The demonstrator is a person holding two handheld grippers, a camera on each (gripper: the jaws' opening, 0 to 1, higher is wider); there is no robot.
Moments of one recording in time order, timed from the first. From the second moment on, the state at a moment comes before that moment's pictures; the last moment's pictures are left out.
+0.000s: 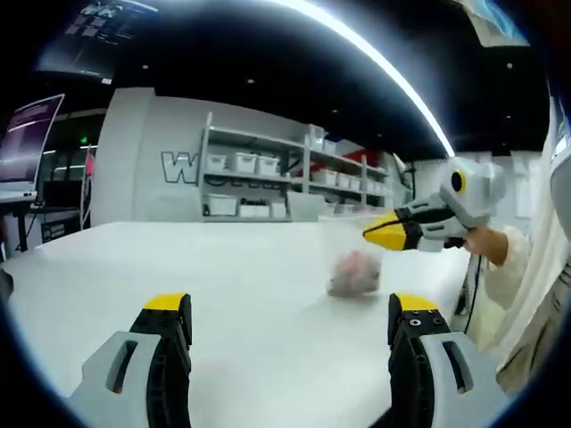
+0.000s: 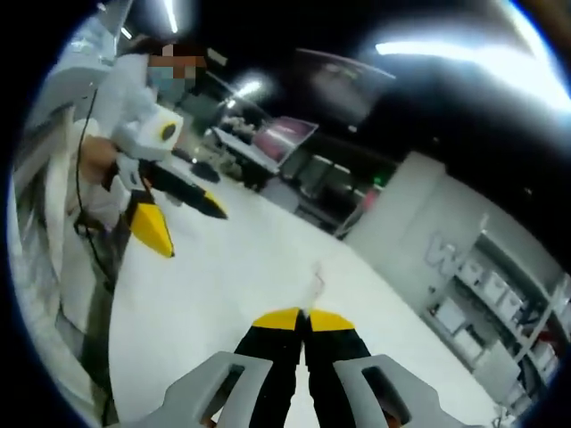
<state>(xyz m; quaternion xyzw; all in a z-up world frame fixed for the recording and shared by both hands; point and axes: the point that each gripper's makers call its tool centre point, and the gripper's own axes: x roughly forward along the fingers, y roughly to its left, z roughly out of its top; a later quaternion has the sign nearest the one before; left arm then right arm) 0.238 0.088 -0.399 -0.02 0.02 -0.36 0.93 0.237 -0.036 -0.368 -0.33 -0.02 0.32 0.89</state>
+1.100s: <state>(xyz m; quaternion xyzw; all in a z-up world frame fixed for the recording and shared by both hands) 0.218 0.074 -0.405 -0.11 0.07 -0.40 0.91 0.198 -0.003 -0.428 -0.31 0.01 0.39 0.87</state>
